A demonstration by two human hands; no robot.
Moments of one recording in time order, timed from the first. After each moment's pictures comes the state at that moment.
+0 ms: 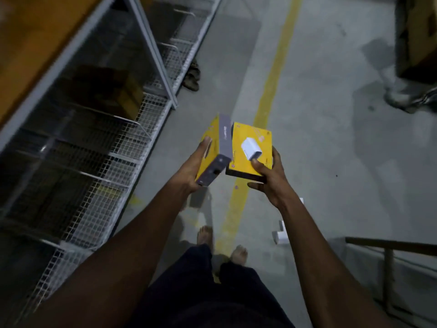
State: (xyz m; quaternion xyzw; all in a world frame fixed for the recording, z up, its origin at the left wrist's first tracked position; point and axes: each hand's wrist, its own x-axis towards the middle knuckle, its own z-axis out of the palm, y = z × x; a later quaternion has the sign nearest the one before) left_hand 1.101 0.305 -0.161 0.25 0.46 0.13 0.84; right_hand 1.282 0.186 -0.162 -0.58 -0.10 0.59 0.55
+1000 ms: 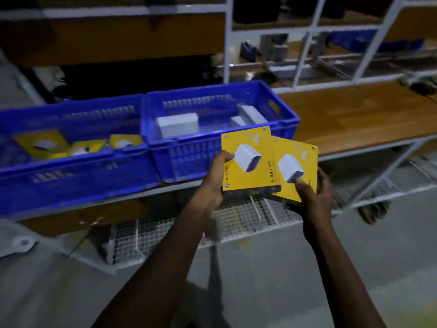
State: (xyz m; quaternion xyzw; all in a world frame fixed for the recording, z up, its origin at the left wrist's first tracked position) left_hand 0.588 0.211 0.046 0.13 0.51 0.67 0.53; right_hand 0.787 0.271 0.027 -0.42 -0.48 0.61 0.47
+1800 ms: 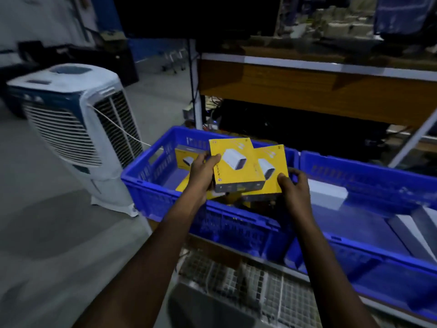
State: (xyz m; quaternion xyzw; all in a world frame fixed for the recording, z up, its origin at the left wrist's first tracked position) left_hand 0.221 0.042 0.083 0.04 0.67 0.73 0.14; right_hand 0.334 0.224 0.061 -0.25 -0.68 0.64 0.25
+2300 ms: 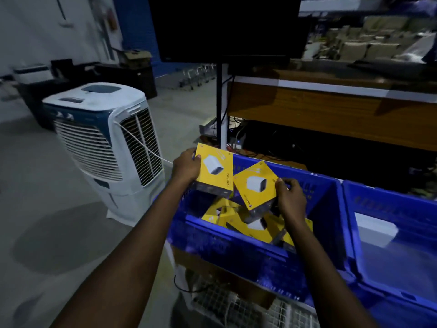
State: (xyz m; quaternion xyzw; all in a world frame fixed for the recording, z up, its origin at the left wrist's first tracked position) left_hand 0.078 -0.059 0.124 0.05 0.91 0.41 -0.04; right_hand 0.213 0.155 0.066 -0.26 -0.77 0.52 0.26
